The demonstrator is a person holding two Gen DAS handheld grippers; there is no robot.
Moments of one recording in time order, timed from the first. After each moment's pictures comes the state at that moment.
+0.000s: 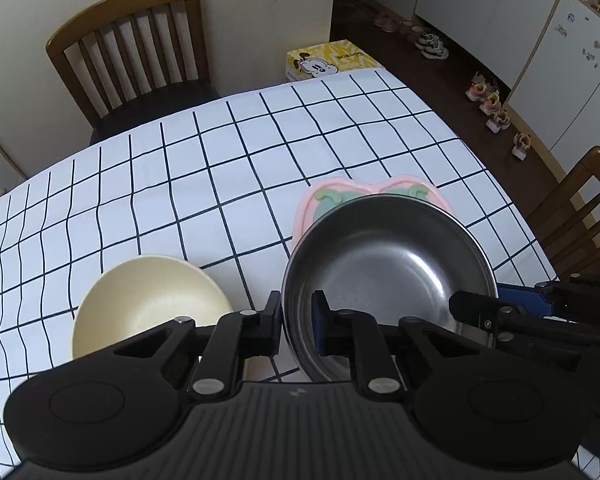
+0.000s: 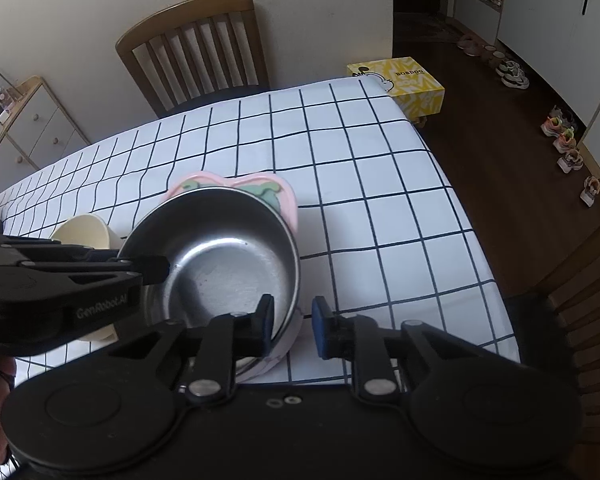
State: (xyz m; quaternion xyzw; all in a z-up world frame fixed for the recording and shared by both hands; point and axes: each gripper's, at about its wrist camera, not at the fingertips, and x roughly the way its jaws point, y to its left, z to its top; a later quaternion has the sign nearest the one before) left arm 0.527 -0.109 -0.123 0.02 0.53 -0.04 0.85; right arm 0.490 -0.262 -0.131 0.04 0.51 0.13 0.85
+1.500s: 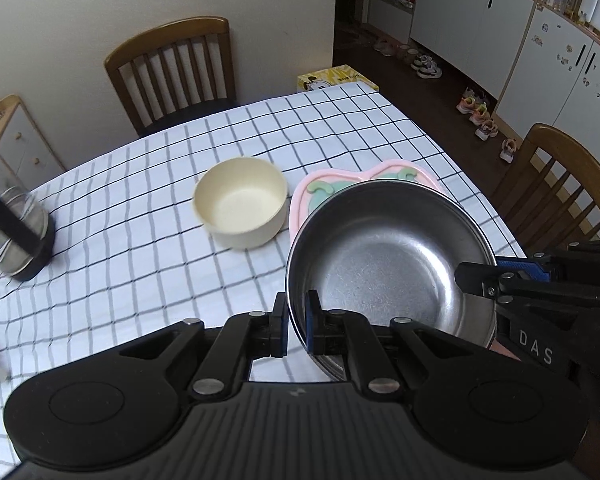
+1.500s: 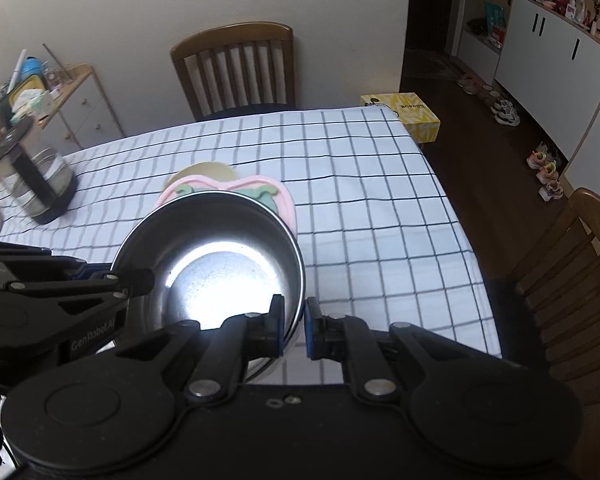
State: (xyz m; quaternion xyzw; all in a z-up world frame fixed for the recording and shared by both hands) left arm 0.317 -0.081 -0.011 0.03 0.49 -0.03 0.87; right arm 0.319 -0.233 -0.030 -0.01 0.47 0.14 0.87
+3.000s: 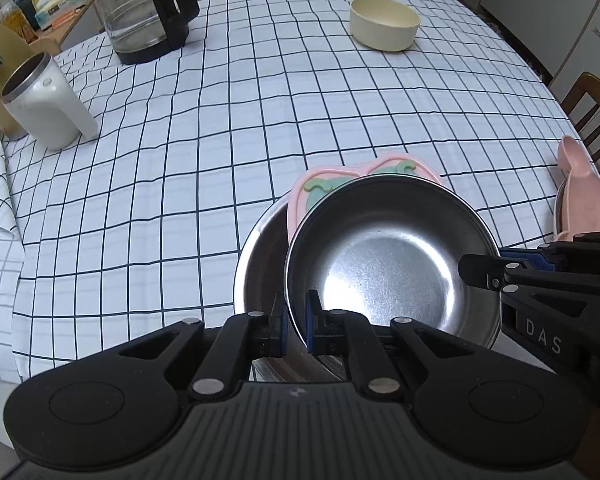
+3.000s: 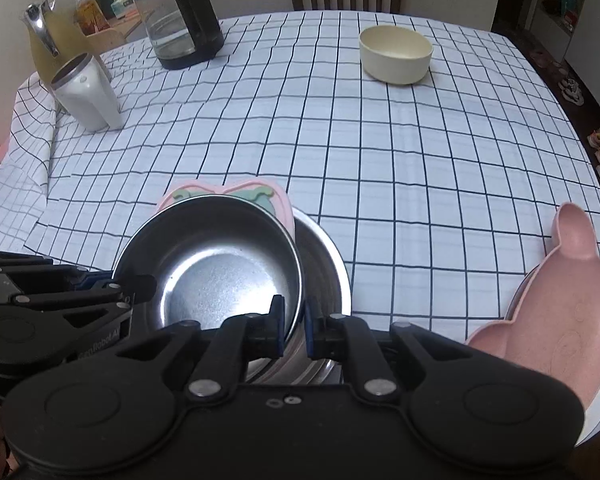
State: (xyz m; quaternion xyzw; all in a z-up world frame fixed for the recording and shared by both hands) left arm 0.098 0.051 -0.072 -0.02 0.56 0.06 0.82; right arm 0.123 -0.093 -0.072 -0.05 0.54 0.22 0.81
